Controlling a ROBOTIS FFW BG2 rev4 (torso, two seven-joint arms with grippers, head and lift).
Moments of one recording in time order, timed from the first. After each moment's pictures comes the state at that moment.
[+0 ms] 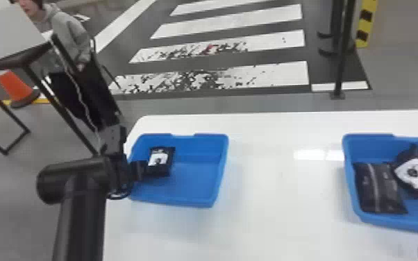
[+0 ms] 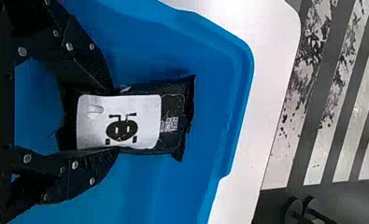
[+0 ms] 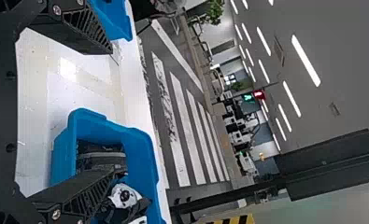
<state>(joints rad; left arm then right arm) -0.23 0.26 0.39 -1.48 -0.05 1.11 -0.45 0.94 0.00 -0.11 -2.42 -0.35 0.19 0.43</state>
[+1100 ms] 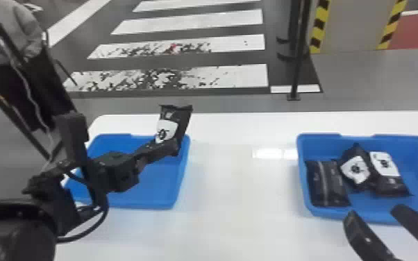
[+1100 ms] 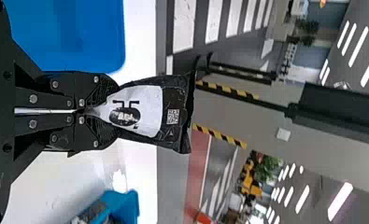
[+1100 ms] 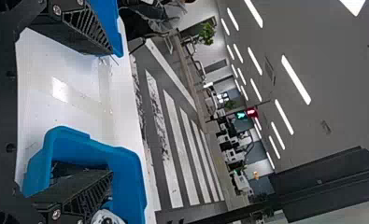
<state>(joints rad) 0.24 0.21 0.30 -2.26 0.39 0.91 -0.54 0.83 0.00 -0.10 -2.38 -0.36 0.21 0.50</state>
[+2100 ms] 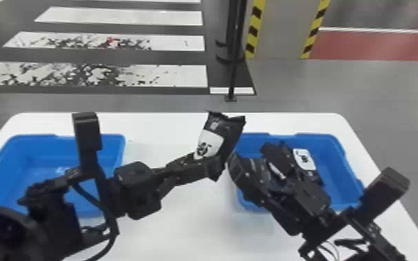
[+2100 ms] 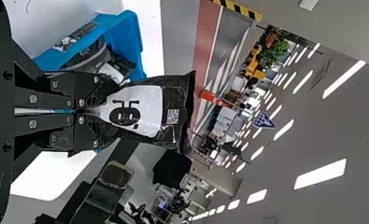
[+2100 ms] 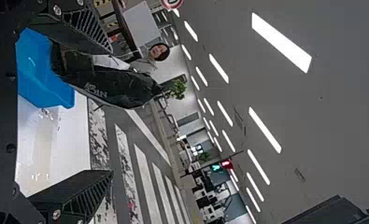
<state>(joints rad) 0.21 0.19 -0.04 -2.31 0.56 0.93 -0.58 0.49 -0.09 0.06 -2.20 -0.49 0.21 0.50</state>
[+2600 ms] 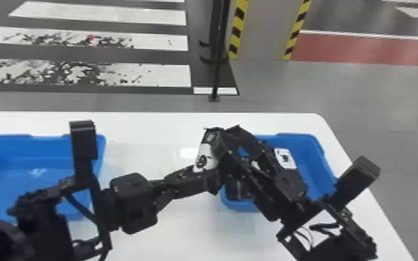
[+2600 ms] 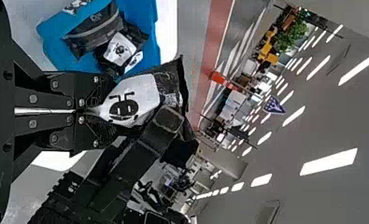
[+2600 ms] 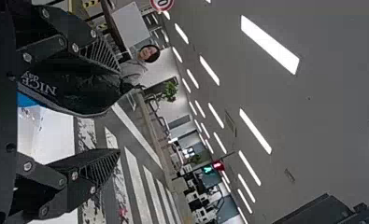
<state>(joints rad) 0.21 0.19 -0.09 -2.31 0.60 0.96 -0.58 0.43 -0.10 0.06 -2.16 -0.53 0.19 0.48</state>
